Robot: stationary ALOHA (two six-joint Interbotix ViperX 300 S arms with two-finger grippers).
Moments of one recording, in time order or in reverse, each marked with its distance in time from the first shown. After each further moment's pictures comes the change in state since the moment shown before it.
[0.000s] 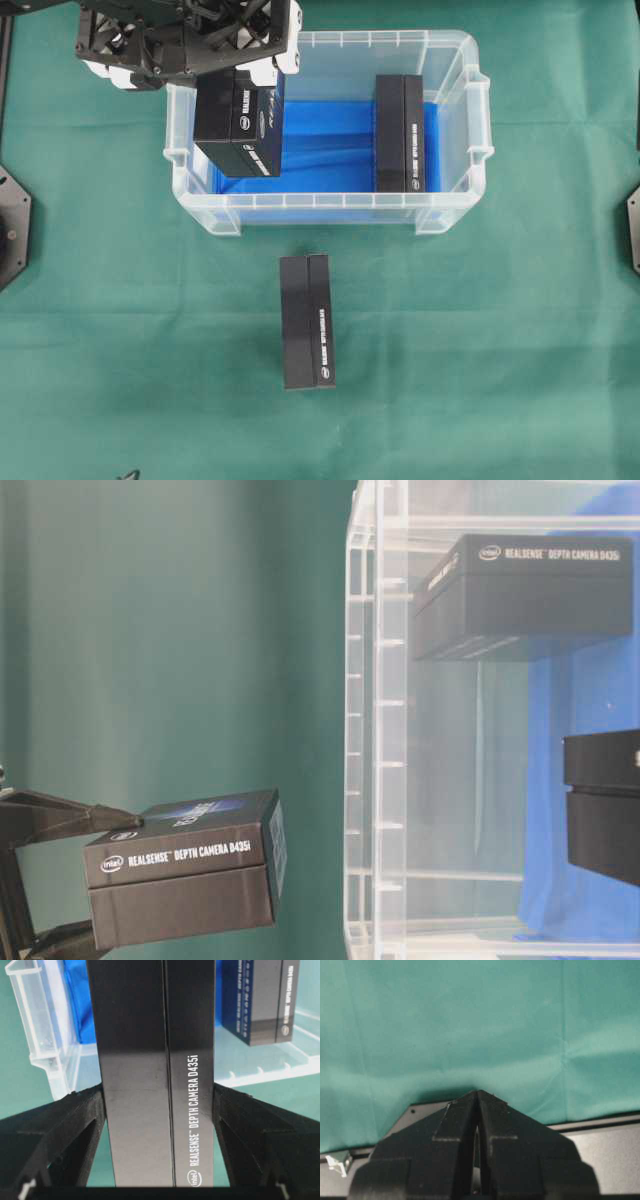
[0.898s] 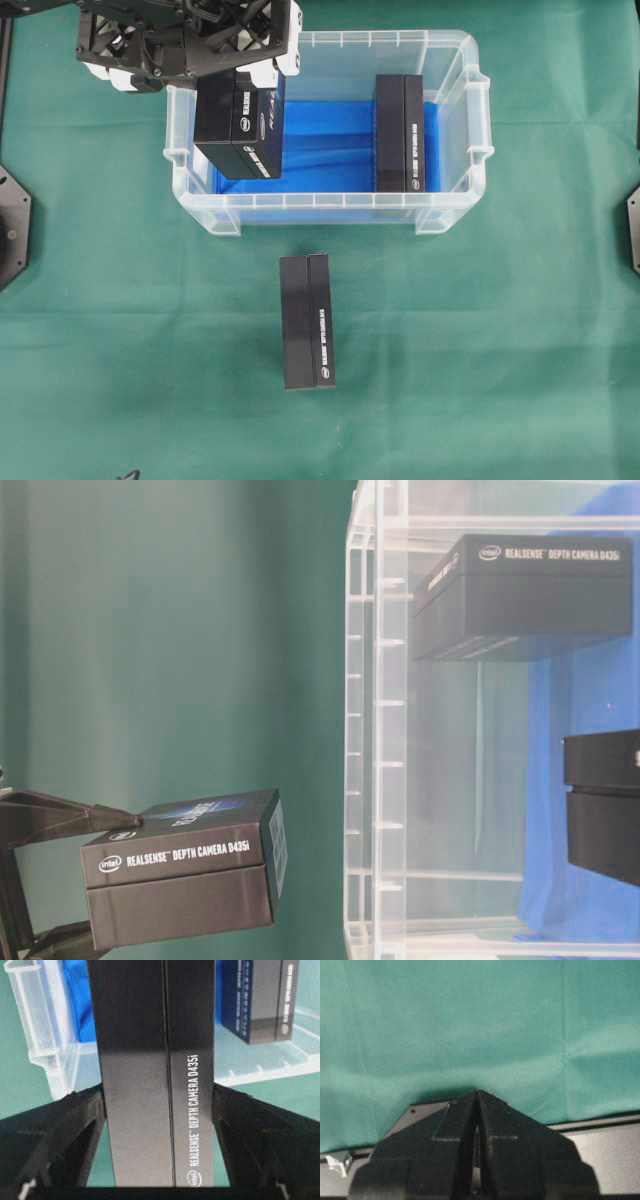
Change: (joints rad) left arm -0.006 0.002 0.000 0.002 0.000 -0.009; right arm 0.000 -0.002 0.000 0.000 0.002 0.000
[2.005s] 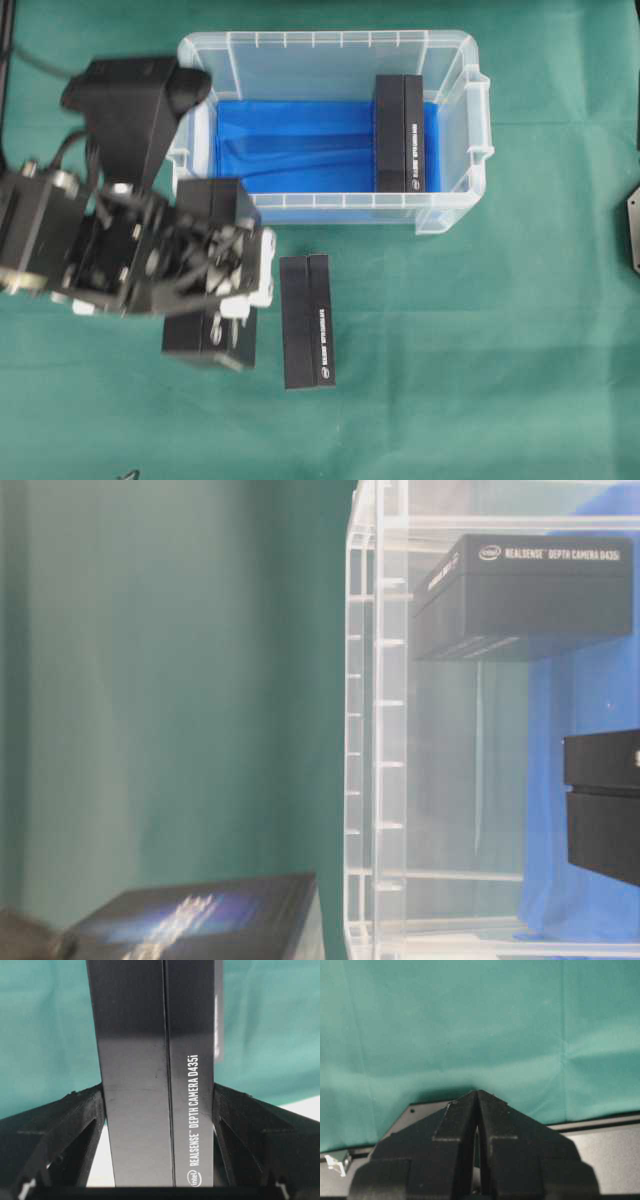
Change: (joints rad) left arm -0.445 -0.021 0.057 0.000 0.029 -0.477; right arm 0.000 0.000 0.000 0.000 -0.002 -0.005
